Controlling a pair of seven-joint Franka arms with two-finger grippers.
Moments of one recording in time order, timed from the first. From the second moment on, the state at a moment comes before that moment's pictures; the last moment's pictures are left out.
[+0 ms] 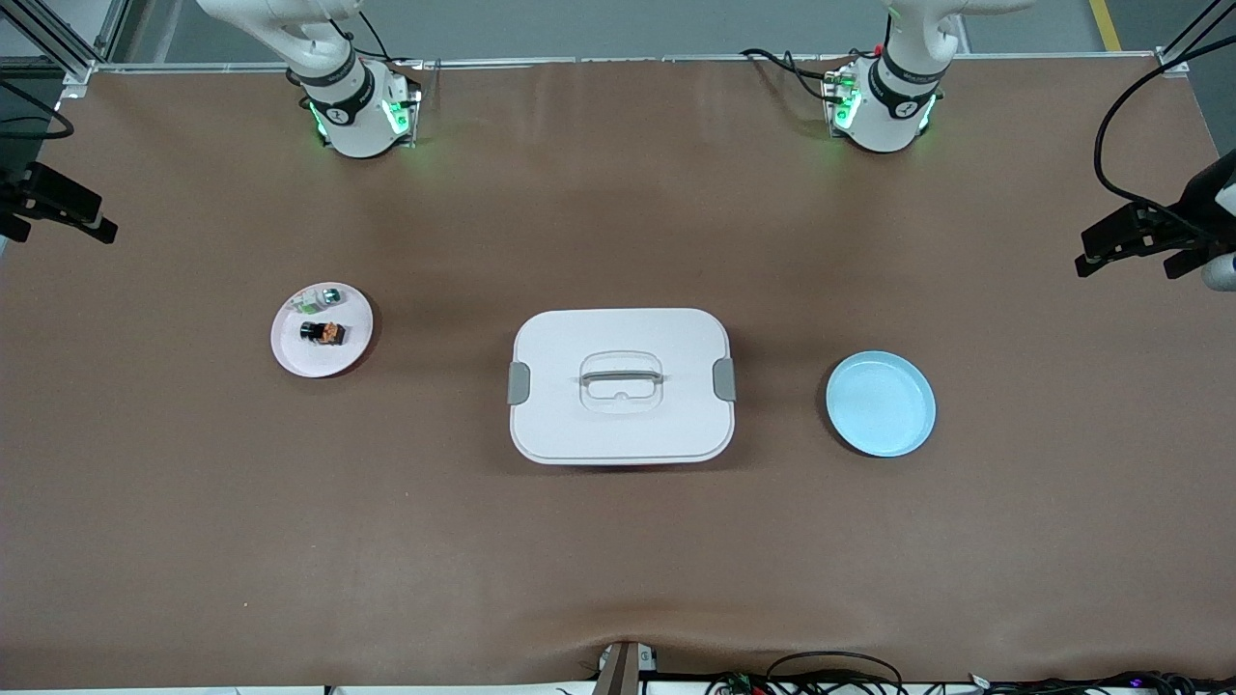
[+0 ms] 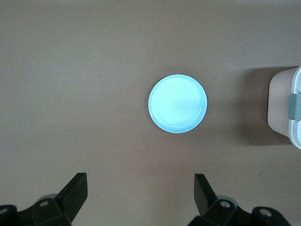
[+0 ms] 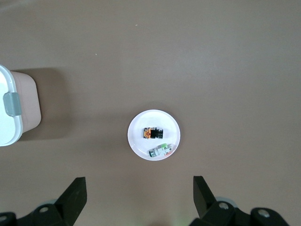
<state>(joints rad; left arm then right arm) -0.03 0.02 0.03 -1.55 -0.02 1.59 0.03 0.01 0.01 -0.08 -1.44 0.05 1.43 -0.01</state>
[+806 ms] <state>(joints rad) -0.03 0.02 0.02 -1.52 -0.02 1.59 0.03 0.01 0.03 -0.08 -1.45 0.00 1.43 -0.06</state>
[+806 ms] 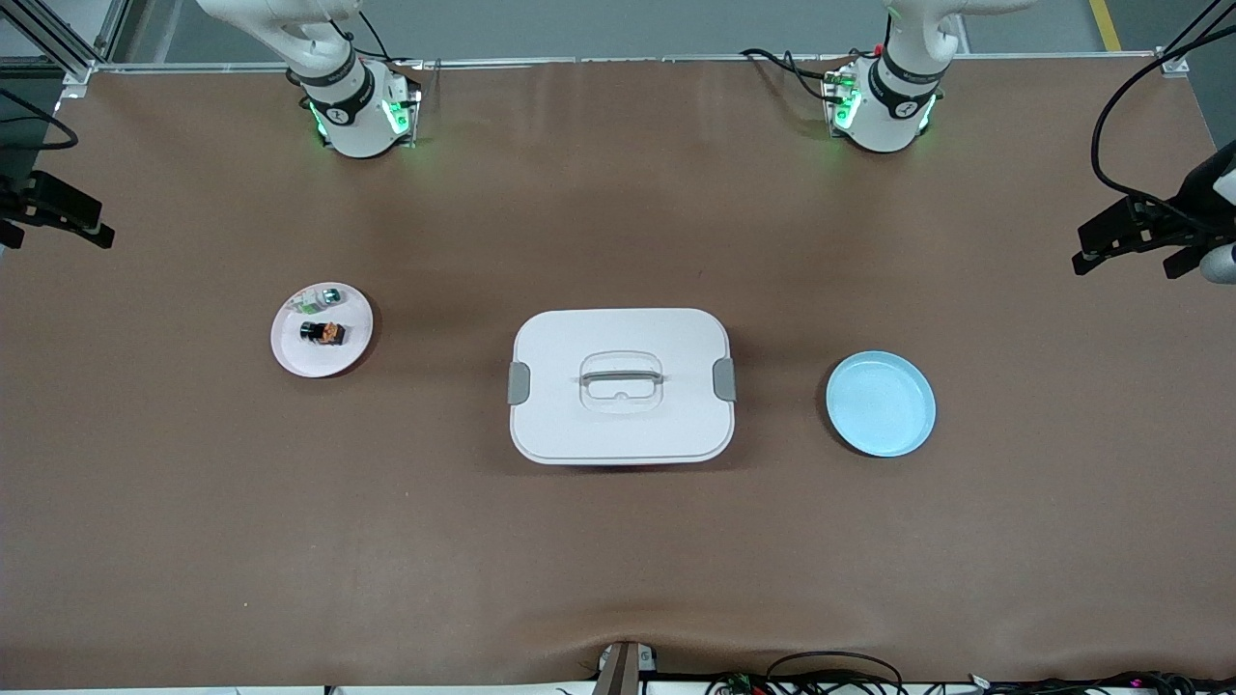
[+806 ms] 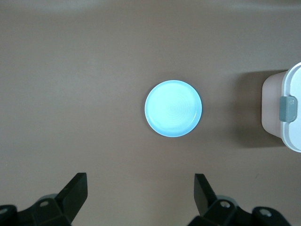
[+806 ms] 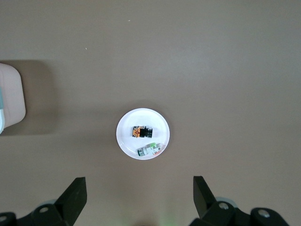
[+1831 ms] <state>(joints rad) -0.01 -0.03 0.02 -1.50 -0.04 1.44 0.03 -0.03 0.13 -0.09 -1.74 0.02 1.71 -0.06</state>
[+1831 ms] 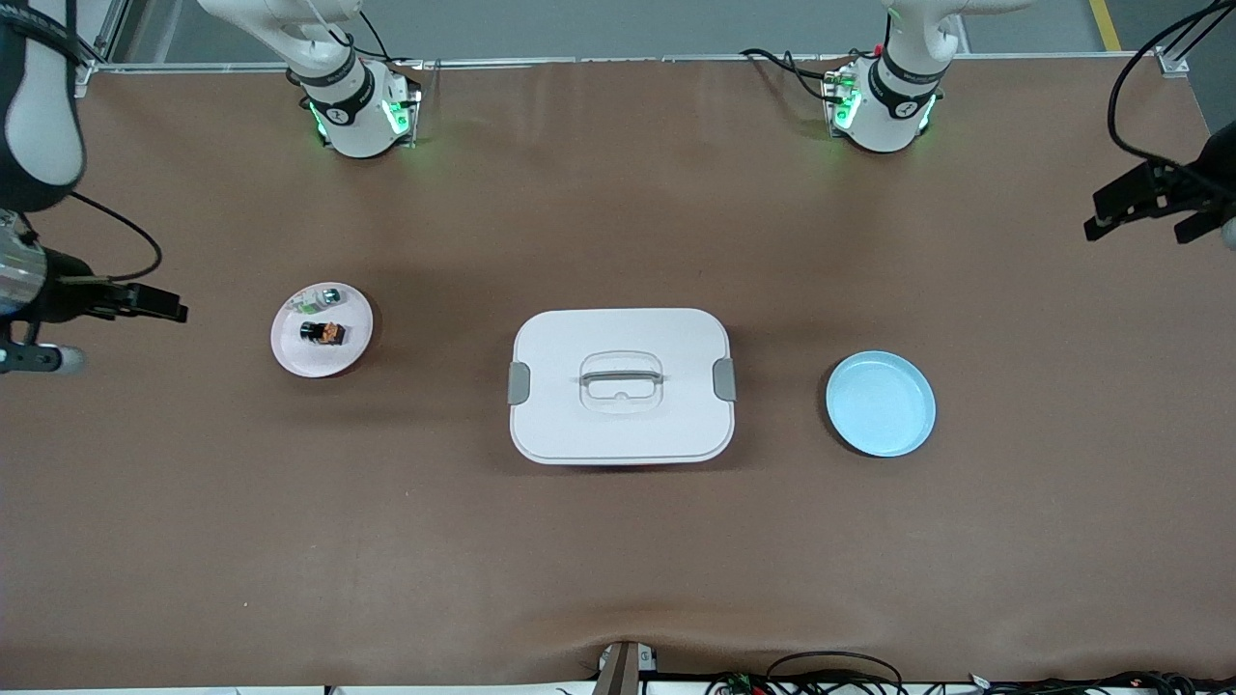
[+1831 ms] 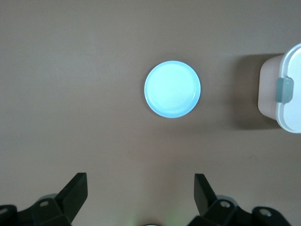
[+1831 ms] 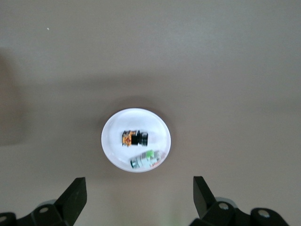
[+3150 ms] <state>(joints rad) -0.02 -0.12 -0.09 -1.44 -0.11 1.32 -0.04 0.04 0.15 -0.08 -2.44 0.05 2.62 0.07</state>
